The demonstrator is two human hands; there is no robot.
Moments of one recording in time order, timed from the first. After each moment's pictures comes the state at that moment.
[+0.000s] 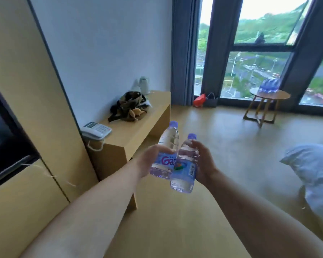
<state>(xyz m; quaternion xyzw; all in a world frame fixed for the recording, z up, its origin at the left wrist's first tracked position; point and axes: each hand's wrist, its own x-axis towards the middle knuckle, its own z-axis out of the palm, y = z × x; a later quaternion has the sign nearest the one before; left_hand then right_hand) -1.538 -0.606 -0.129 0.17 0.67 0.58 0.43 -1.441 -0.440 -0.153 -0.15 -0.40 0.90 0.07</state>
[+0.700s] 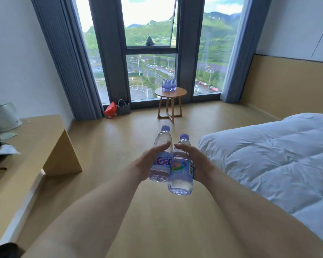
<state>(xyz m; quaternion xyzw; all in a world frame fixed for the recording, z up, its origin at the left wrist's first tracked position) -1.605 -0.080 -0.161 0.32 0.54 0.49 0.60 -1.436 -0.002 -0.156 -0.27 -0.44 0.82 0.24</state>
